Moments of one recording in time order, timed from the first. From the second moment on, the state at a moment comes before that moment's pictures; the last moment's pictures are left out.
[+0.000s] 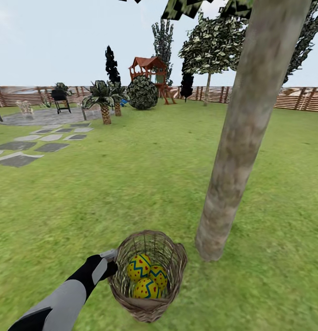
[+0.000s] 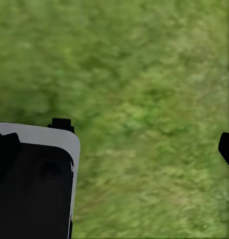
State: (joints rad) left arm -0.75 -0.07 0.31 -0.29 0.07 0.46 0.25; right arm -0.32 0.00 0.01 0.01 0.18 -0.11 -0.23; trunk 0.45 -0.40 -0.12
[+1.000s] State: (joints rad) left arm -0.75 -0.07 0.31 -0.29 0.07 0.46 0.25; right arm -0.35 -0.28 -0.27 -0.86 -0.07 0.59 0.07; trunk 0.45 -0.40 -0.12
